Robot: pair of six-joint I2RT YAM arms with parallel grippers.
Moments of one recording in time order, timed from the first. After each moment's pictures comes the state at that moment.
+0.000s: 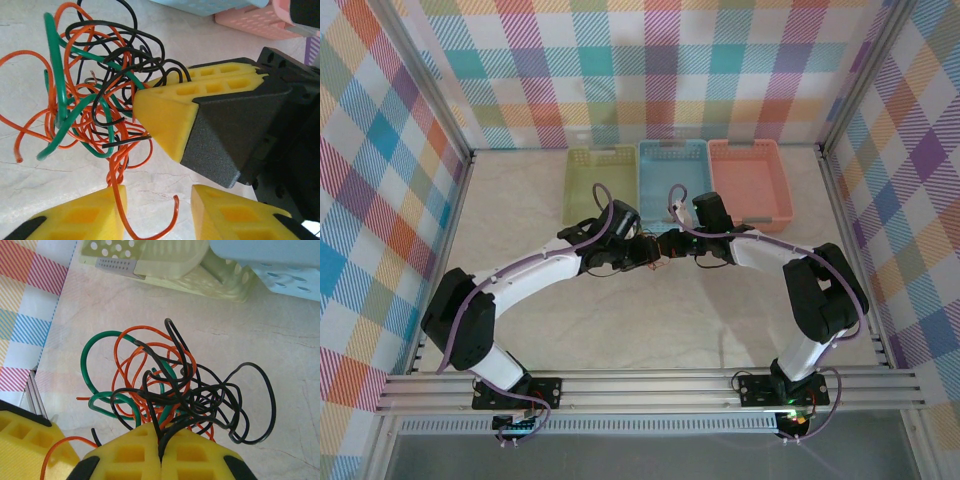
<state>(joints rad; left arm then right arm) -0.73 1.57 1.13 -0.44 0.20 -0.90 0.49 1.69 0.97 -0.05 -0.65 0.41</state>
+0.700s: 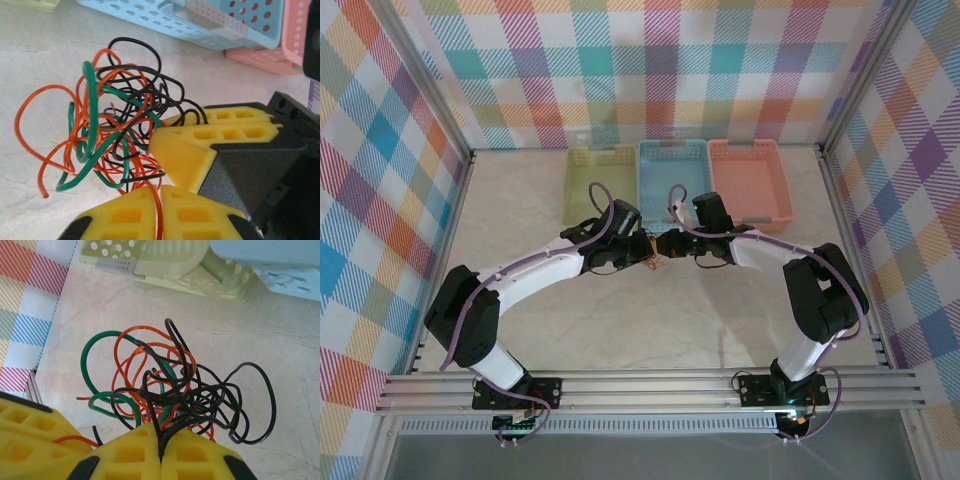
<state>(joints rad) -0.73 1.59 1.13 -0.39 0.11 -0.97 0.49 1.69 0.97 -0.05 -0.65 0.41</state>
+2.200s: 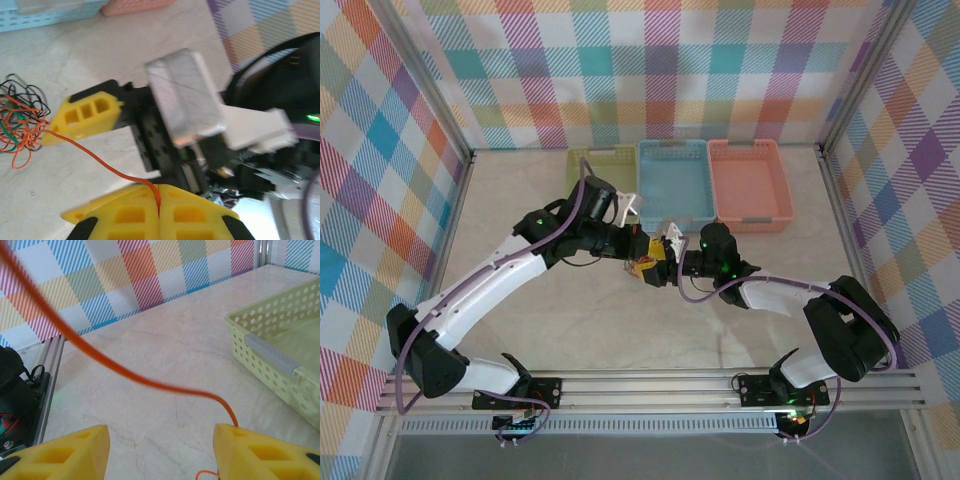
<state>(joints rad) -0.73 1.36 1.38 -0.77 0.41 -0.55 0.65 1.45 0.62 0.57 -0.68 0.05</state>
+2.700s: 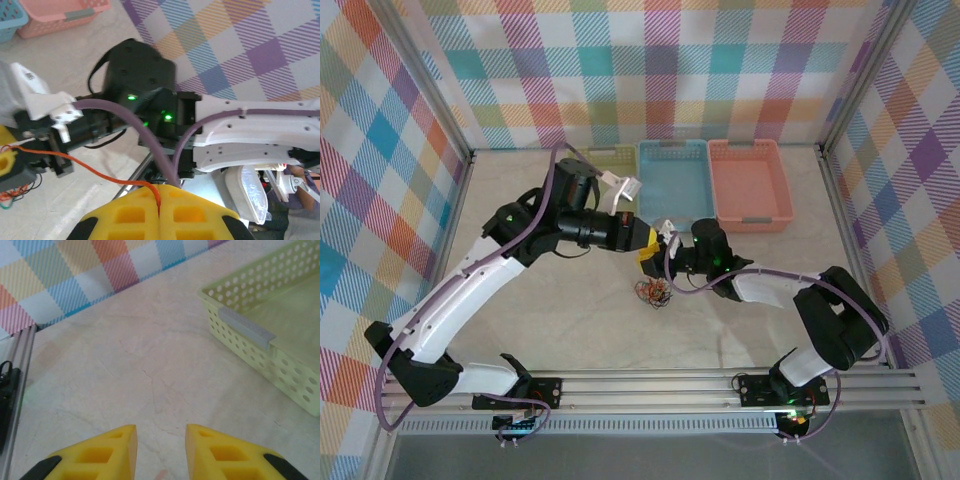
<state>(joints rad) -0.73 1.32 1.56 -0.83 0.58 -0.55 0.66 1.53 0.70 0.44 -0.59 0.04</state>
